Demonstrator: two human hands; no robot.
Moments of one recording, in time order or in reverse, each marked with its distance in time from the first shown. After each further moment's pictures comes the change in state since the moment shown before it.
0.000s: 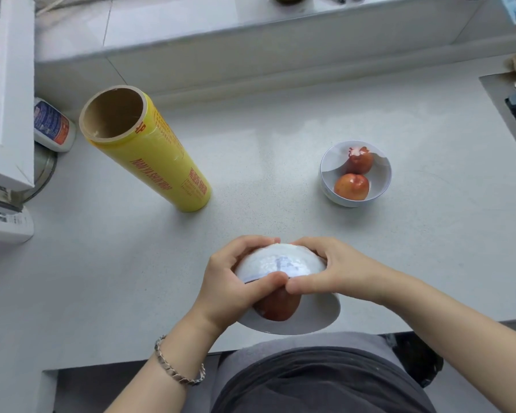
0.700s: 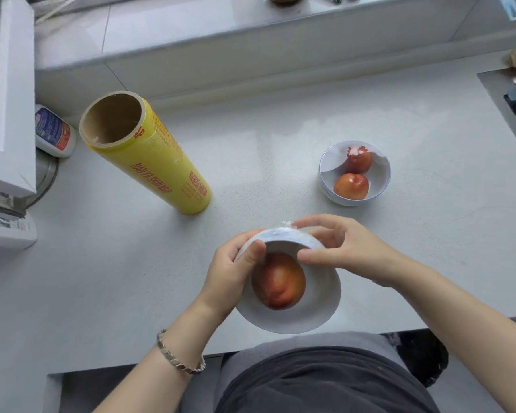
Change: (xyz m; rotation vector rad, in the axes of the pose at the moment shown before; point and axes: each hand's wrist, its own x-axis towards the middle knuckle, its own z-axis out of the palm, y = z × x) left_hand 0.015 -0.007 0.000 -0.184 -0.042 -0.209; right_hand 0.005 0.008 -0.018 0.230 0.097 -0.050
